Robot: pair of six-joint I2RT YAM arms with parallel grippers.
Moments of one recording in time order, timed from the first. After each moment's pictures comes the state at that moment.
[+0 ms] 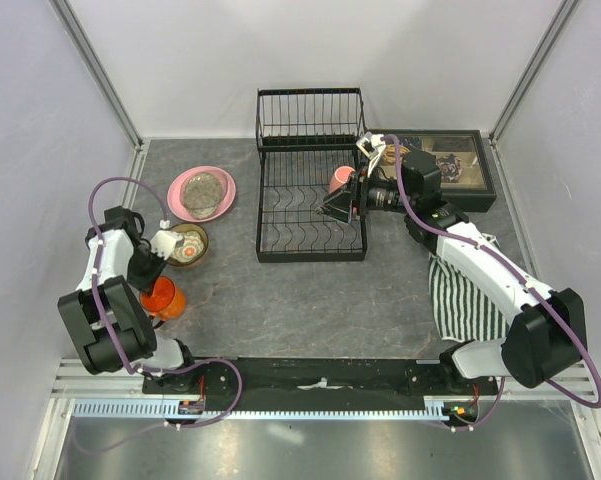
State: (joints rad) left arm 0.40 1.42 0.94 -0.99 0.03 0.95; right arm 0.43 1.36 1.09 0.10 -0.79 0.39
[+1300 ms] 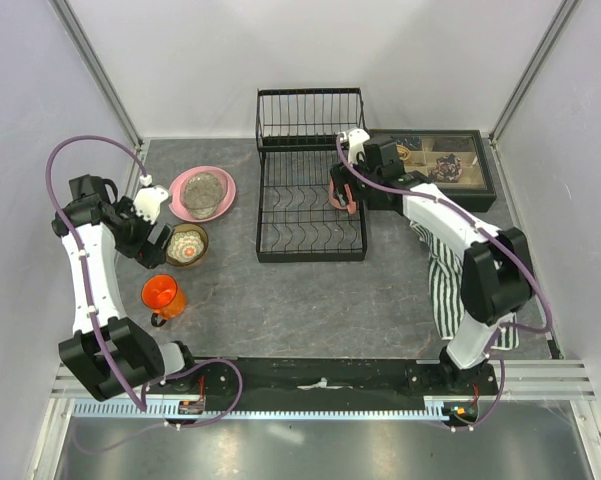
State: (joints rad) left arm 0.41 1.28 1.27 -1.17 0.34 0.95; right arm 0.43 1.73 1.38 -0.27 -0.14 -0.05
